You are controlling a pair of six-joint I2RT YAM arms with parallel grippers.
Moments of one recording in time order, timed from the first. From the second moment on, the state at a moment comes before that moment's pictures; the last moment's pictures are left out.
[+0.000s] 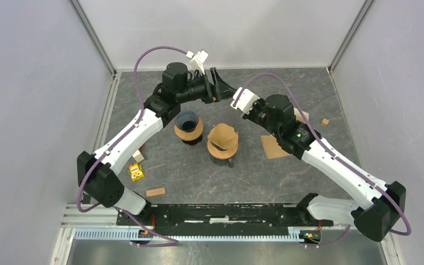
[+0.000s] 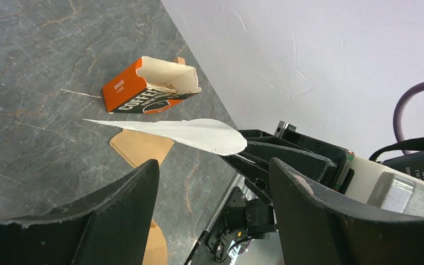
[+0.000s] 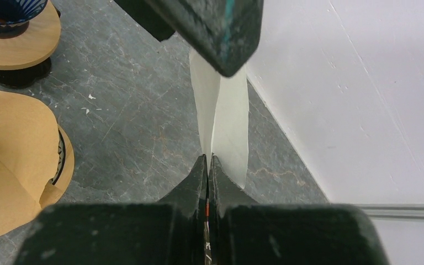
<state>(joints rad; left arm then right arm) -0.56 1.49 1.40 -0.10 0.53 -0.74 0.69 1.17 1.06 -0.20 0.16 -0.61</state>
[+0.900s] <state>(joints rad) -0.57 1.53 1.39 -0.10 0.53 -0.74 0.69 1.17 1.05 -0.20 0.14 -0.61</state>
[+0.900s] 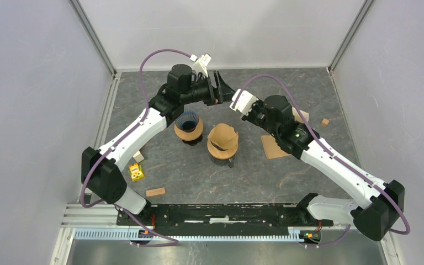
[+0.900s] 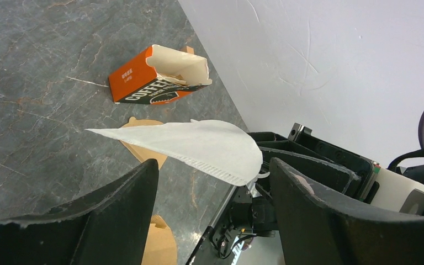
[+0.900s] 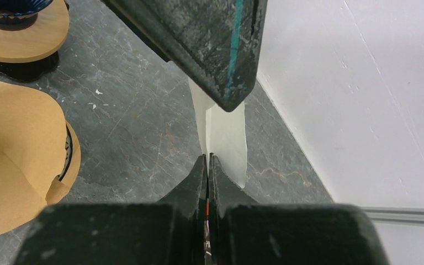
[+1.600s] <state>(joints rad) -0.57 1.52 1.34 -0.10 0.53 -0.74 0.69 1.17 1.05 -0.20 0.13 -0.61</state>
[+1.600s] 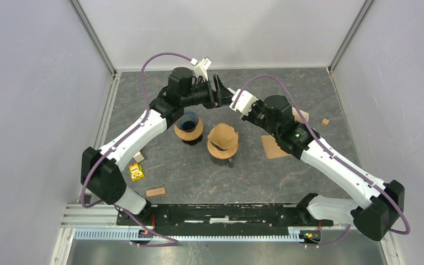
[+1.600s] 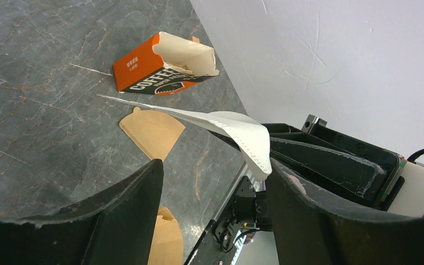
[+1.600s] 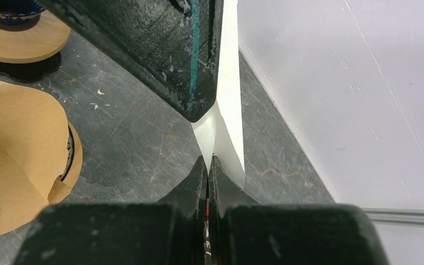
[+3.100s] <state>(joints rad) -0.57 1.51 1.31 -0.05 0.56 -0.72 0.69 1.18 1.03 -0.20 0.06 -0.60</state>
